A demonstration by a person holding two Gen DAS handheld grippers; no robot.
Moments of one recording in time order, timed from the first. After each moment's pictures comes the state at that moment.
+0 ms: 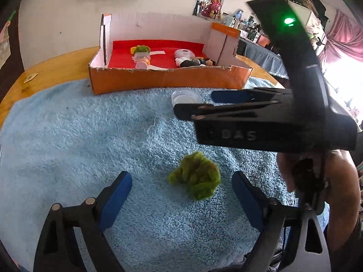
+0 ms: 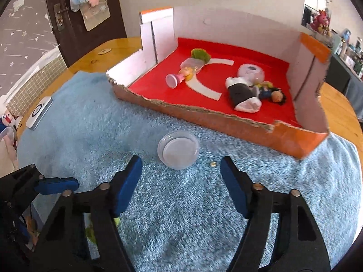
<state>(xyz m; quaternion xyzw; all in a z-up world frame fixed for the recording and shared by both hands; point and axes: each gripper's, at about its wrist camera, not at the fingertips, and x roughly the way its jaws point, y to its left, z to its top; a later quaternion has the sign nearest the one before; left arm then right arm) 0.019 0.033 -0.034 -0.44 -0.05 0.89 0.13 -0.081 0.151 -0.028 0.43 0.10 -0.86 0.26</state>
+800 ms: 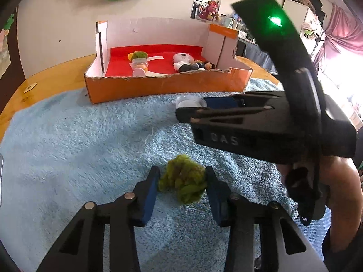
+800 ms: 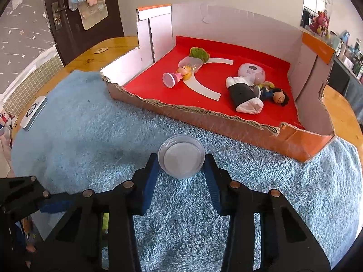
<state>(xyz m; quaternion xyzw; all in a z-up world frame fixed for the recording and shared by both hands) 0.010 0.039 -0.035 -0.43 -0.03 0.90 0.12 -0.084 0.149 -0.033 0.42 0.10 -0.87 0.25</state>
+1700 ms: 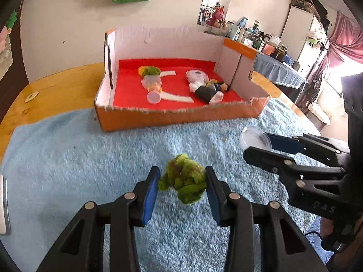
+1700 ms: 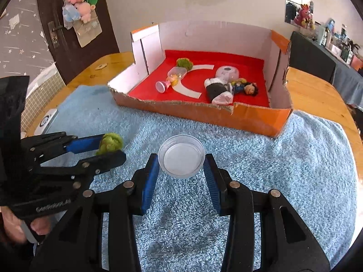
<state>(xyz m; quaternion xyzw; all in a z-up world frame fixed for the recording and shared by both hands) -0.035 0.018 -0.015 -0.41 -0.04 0.90 0.11 -0.050 0.188 -0.002 0.41 0.05 -0.88 0.23</state>
